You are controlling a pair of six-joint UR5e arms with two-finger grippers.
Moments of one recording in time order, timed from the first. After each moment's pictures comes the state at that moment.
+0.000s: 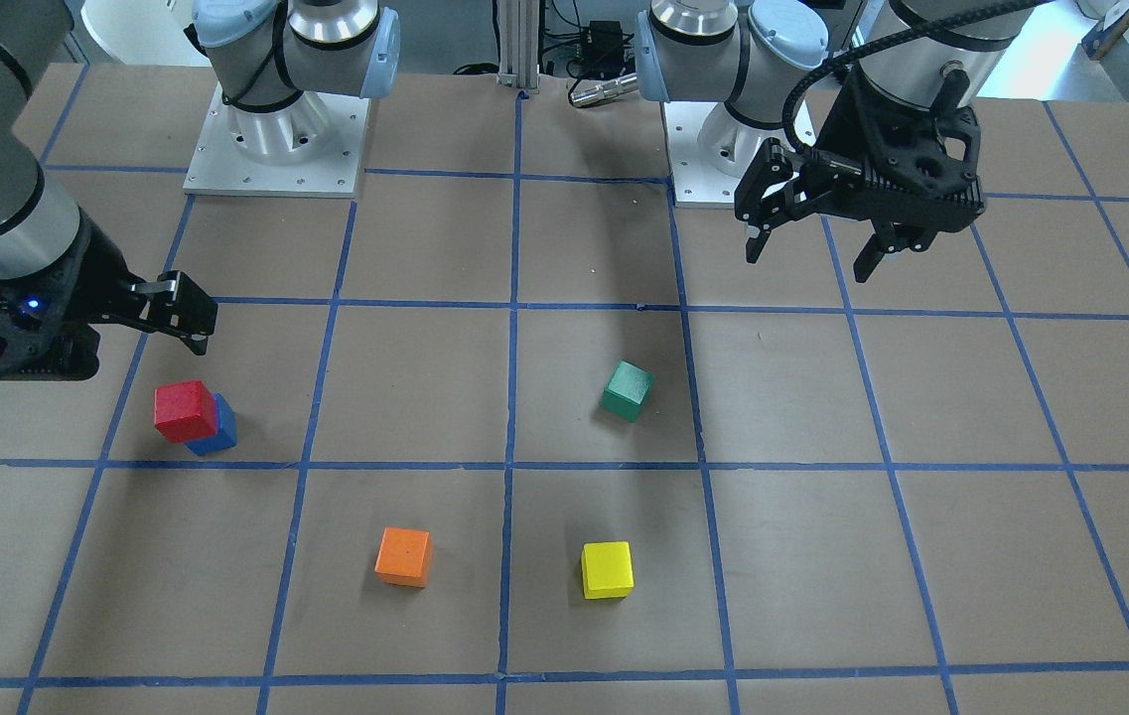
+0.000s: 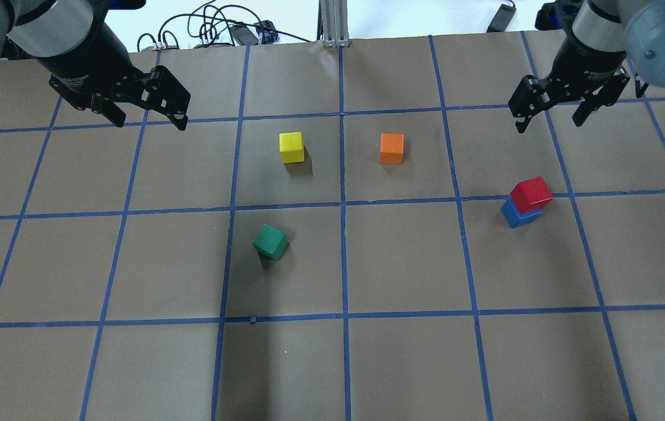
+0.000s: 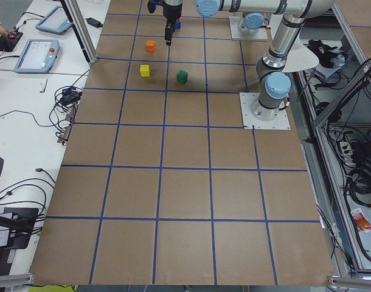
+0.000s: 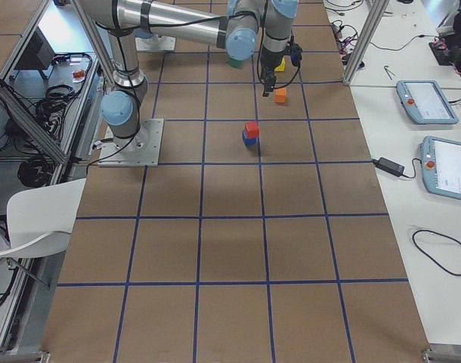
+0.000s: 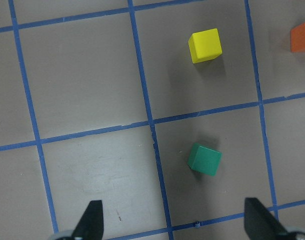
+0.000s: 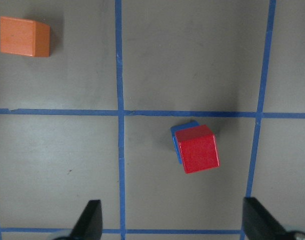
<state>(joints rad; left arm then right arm) -1.53 -1.55 -1.55 -1.52 1.50 0.19 1.46 -1.41 1.51 -1.57 -1.59 -0.11</state>
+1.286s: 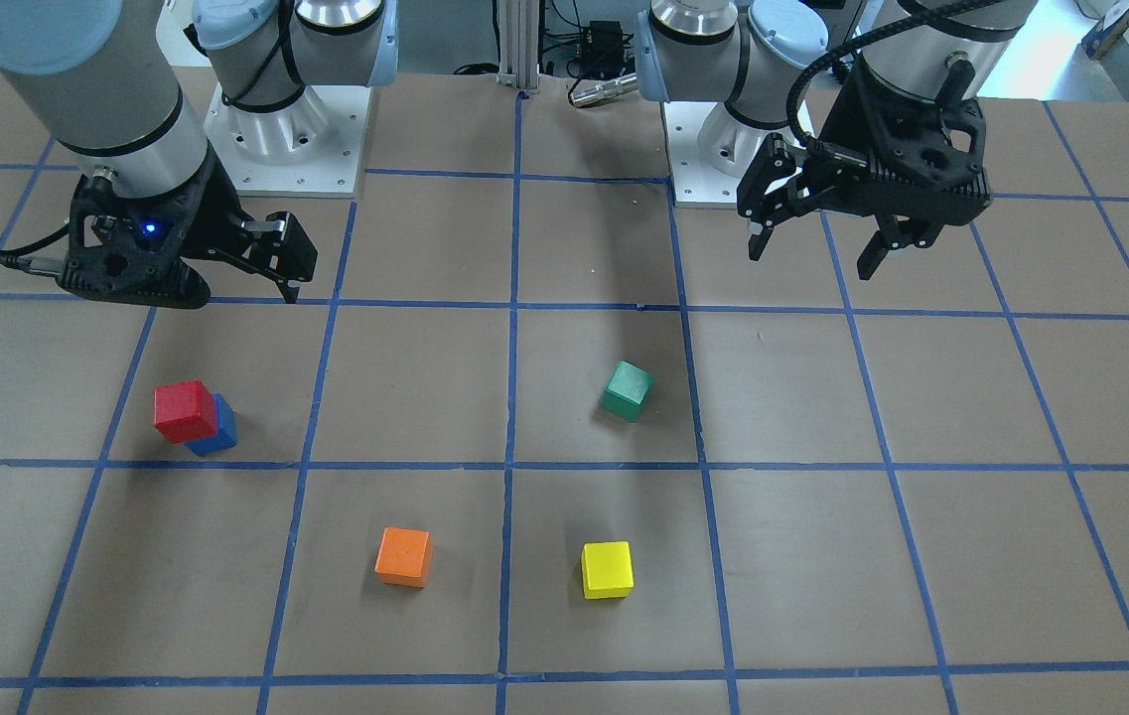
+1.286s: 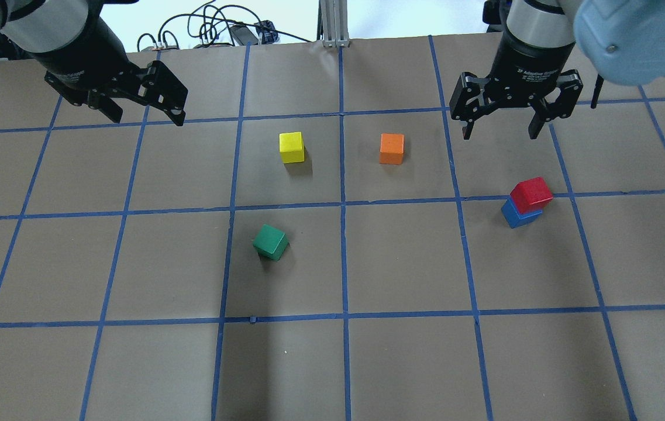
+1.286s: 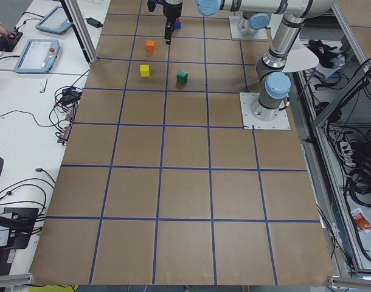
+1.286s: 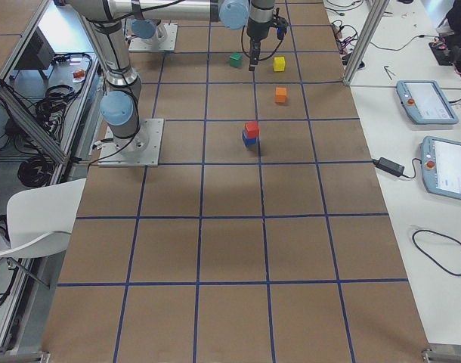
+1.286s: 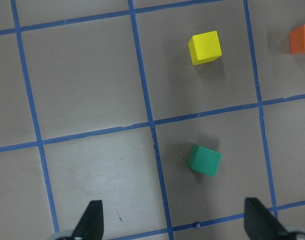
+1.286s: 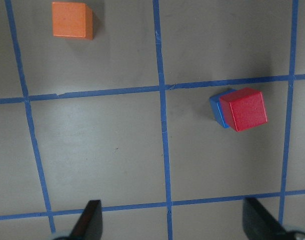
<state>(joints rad) -1.53 -1.56 -1.54 -1.51 1.50 0.19 1.60 -1.47 1.51 -1.53 -1.59 0.09</state>
